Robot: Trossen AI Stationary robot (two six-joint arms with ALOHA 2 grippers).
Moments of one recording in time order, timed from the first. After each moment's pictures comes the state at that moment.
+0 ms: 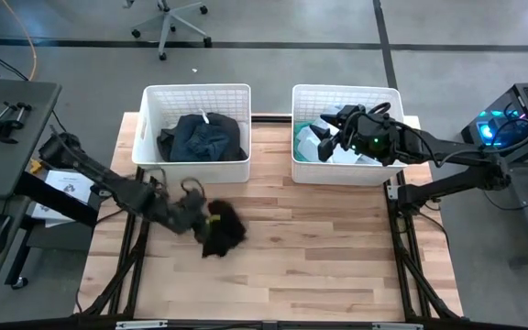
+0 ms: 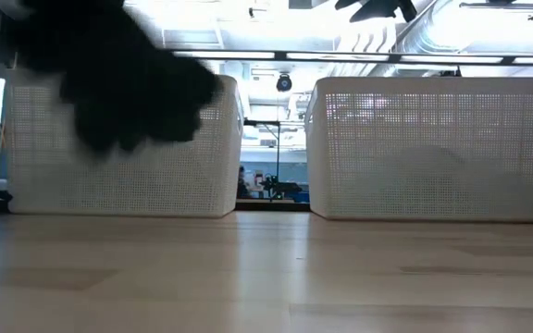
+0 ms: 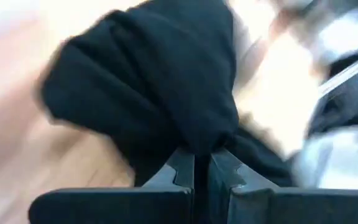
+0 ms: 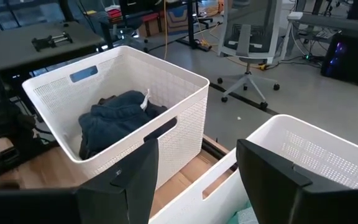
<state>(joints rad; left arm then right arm) -0.49 1.09 0.77 -0.51 -0.38 -1.21 -0.11 1.12 1.21 -0.44 0.54 0.27</state>
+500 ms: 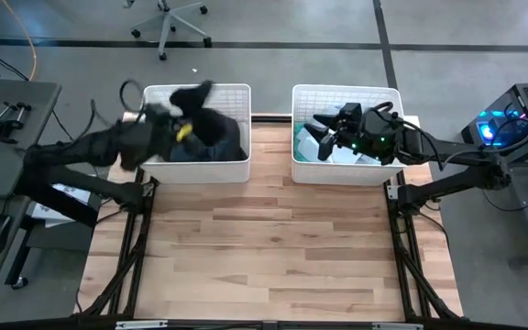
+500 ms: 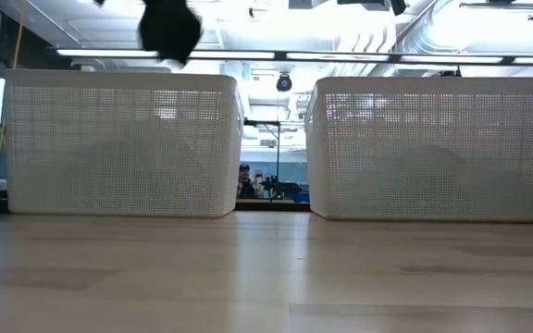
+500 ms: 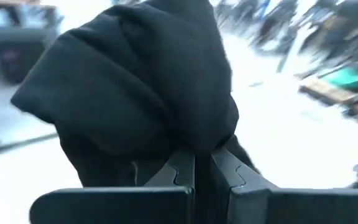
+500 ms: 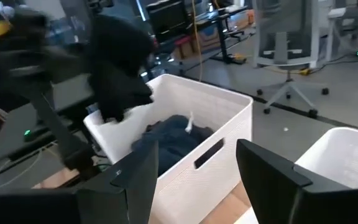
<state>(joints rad) 0.04 0.93 1.16 -0.52 -0.82 -0.40 -0.09 1.12 1.21 -0.29 0.45 0.37</state>
